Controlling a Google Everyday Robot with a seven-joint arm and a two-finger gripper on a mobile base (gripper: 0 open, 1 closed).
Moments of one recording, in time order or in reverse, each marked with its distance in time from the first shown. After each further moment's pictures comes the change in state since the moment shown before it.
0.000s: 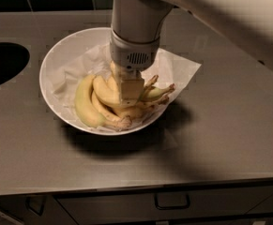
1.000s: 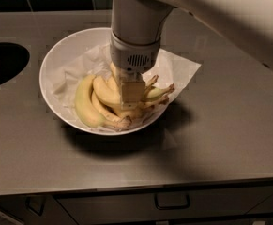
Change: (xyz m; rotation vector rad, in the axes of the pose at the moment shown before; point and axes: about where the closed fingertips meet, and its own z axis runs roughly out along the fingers) arm 0.001 0.009 -0.003 -0.005 0.018 0.010
